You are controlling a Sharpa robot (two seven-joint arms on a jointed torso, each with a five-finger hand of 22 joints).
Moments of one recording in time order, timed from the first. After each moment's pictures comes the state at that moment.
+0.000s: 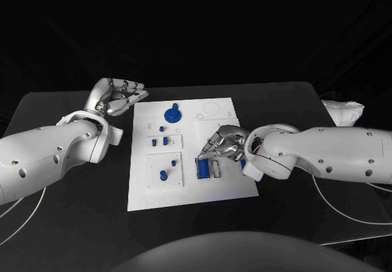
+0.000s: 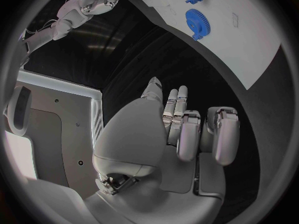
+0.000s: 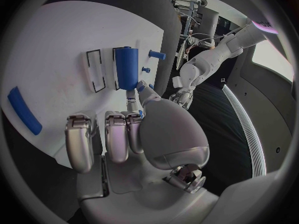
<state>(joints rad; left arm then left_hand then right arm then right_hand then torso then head) 1.29 -0.69 -0.22 1.27 -0.50 -0.61 0.46 1.49 0.03 -0.05 0.29 0.10 0.98 0.16 0.07 0.07 1.09 0.11 0.07 0.06 1.47 0.04 1.57 1.31 0.01 1.46 0.15 1.57 1.31 1.25 -0.95 -0.23 1.83 -0.77 -0.34 -0.33 1.29 0.11 0.11 0.06 0.10 1.09 0.05 0.16 0.37 1.47 -0.03 1.57 1.31 1.46 -0.07 1.57 1.31 0.01 1.47 0.04 1.57 1.31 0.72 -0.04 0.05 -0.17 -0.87</state>
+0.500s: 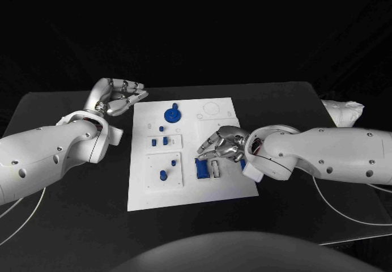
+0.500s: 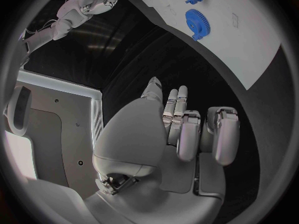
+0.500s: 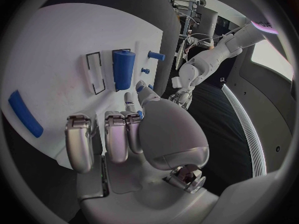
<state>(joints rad) 1.29 -0.69 -0.22 1.27 -0.50 -0.61 0.46 1.49 0.03 -0.06 0.29 0.10 0.98 0.16 0.07 0.07 1.09 0.11 0.07 0.06 1.47 0.04 1.57 1.31 0.01 1.46 0.15 1.57 1.31 1.24 -0.95 -0.24 1.83 -0.76 -0.35 -0.32 1.31 0.10 0.10 0.08 0.09 0.86 0.02 0.06 0.26 1.46 -0.03 1.57 1.31 1.47 -0.08 1.57 1.31 0.01 1.47 0.04 1.57 1.31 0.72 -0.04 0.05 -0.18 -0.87</state>
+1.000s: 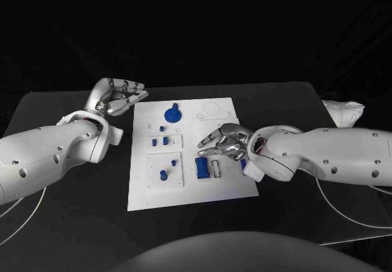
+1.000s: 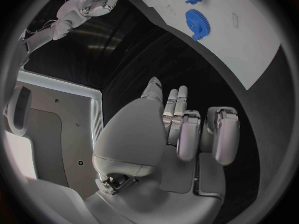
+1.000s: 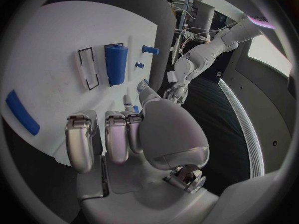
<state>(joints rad) 1.29 -0.68 -0.22 1.27 -0.50 -0.61 0.46 1.49 0.03 -0.06 0.29 0.10 0.98 0.16 0.07 0.07 1.09 0.11 0.07 0.06 1.47 0.04 1.57 1.31 0.01 1.46 0.15 1.57 1.31 1.25 -0.98 -0.24 1.85 -0.72 -0.39 -0.27 1.30 0.09 0.08 0.11 0.08 0.86 0.06 0.09 0.22 1.46 -0.03 1.57 1.31 1.47 -0.09 1.57 1.31 0.01 1.47 0.03 1.57 1.31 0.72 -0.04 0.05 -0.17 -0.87</state>
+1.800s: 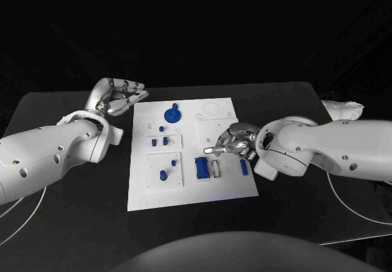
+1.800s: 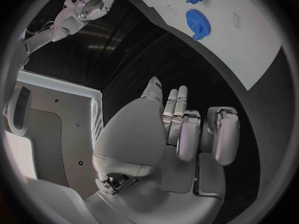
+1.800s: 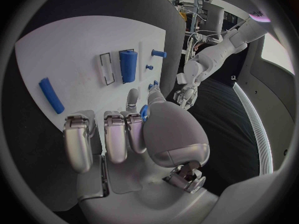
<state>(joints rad) 1.29 -0.68 -0.22 1.26 -0.50 -0.61 0.46 1.49 0.03 -0.05 0.29 0.10 0.98 0.16 0.07 0.07 1.09 0.11 0.07 0.06 1.47 0.04 1.57 1.31 0.01 1.46 0.15 1.57 1.31 1.31 -1.04 -0.24 1.93 -0.75 -0.31 -0.51 1.15 0.08 -0.12 0.22 0.06 0.82 0.06 0.78 0.88 1.47 0.00 1.57 1.31 1.47 -0.05 1.57 1.31 0.01 1.47 0.07 1.57 1.31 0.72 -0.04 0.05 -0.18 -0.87</state>
